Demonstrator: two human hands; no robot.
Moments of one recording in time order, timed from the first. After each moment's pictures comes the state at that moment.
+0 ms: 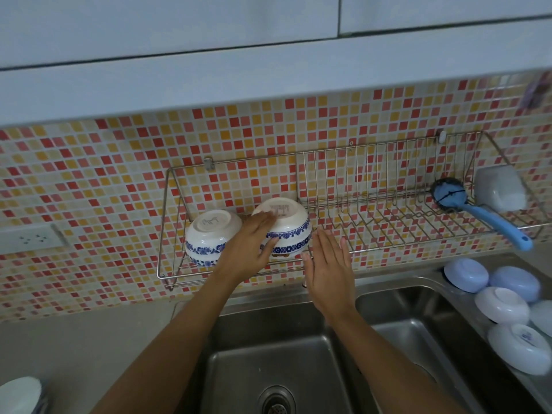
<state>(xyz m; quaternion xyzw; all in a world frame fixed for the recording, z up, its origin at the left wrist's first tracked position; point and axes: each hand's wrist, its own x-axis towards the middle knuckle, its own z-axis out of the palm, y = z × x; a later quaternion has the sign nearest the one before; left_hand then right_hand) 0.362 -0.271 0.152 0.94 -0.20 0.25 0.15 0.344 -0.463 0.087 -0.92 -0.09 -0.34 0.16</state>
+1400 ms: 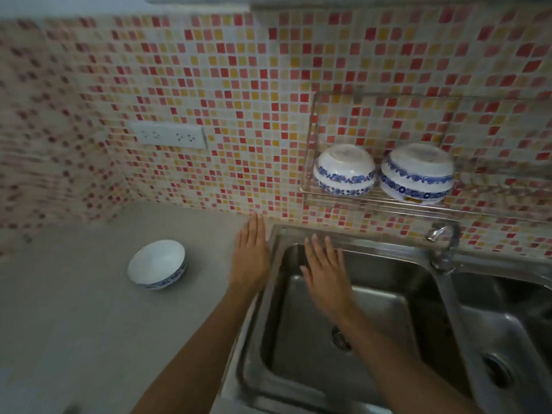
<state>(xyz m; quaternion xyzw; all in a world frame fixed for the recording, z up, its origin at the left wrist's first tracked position) 0.201 -0.113 0.041 0.96 0.10 0.20 0.14 0.243 -0.290 0.011 -0.95 -0.28 -0.11 0.09</state>
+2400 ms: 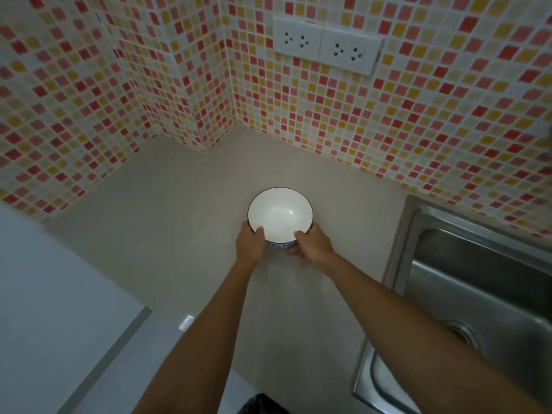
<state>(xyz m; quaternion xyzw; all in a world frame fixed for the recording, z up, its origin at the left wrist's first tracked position) 0.068 0.184 -0.067 0.66 0.51 0.13 0.54 0.161 0.075 -0.055 -0.82 -0.06 0.37 0.43</state>
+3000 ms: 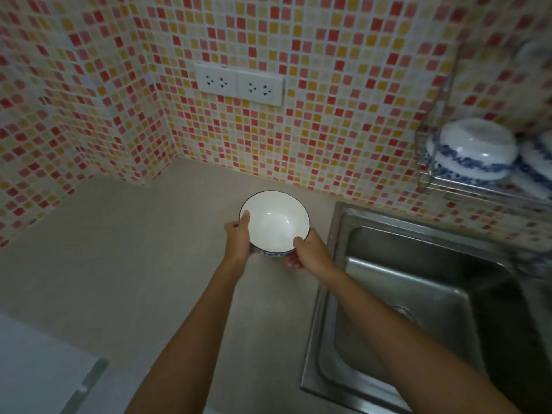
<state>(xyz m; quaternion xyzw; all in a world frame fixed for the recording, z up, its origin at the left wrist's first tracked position) 0.121 0.118 0.003 0.54 0.45 0.14 0.70 0.190 -0.016 -0.010 -0.81 -0.08 0.29 0.50</state>
